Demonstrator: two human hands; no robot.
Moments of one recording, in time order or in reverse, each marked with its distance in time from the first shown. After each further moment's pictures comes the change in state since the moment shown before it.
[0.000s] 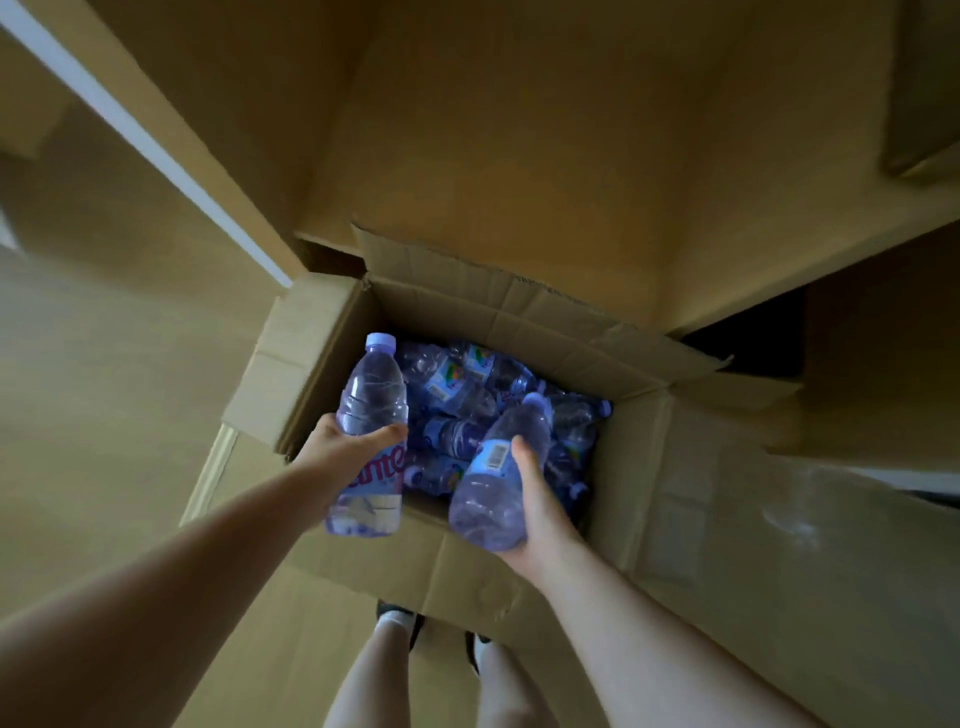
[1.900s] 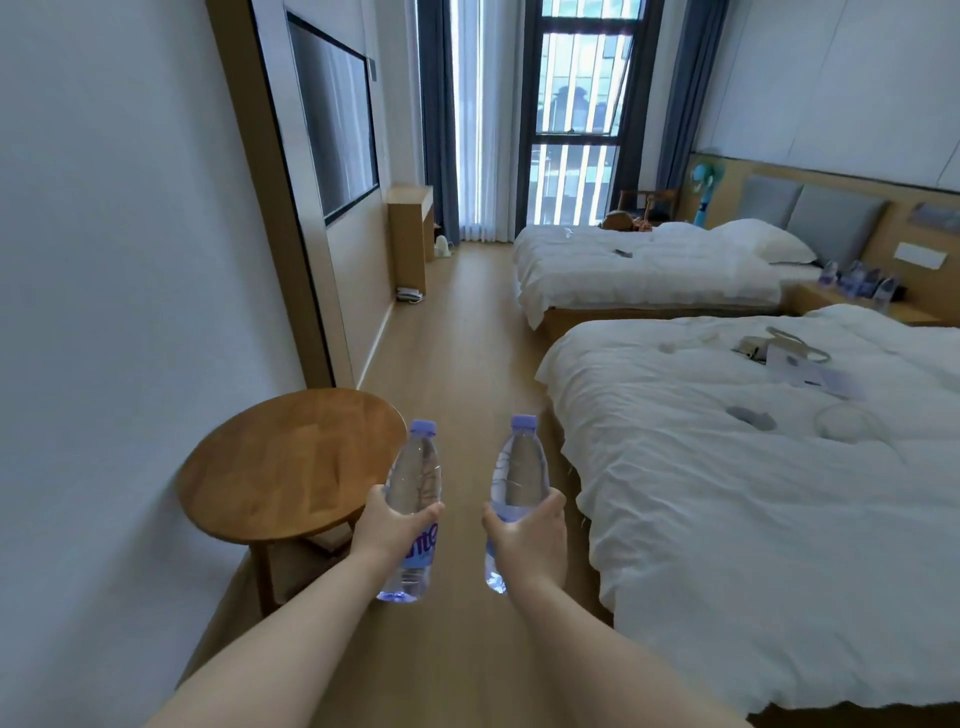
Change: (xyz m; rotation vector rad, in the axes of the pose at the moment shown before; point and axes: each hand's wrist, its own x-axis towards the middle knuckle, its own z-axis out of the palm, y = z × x) left_hand -0.282 0.002 -0.835 -0.784 1.229 0.256; right_hand -0.342 0.305 0.904 -1.431 -0.760 -1.321
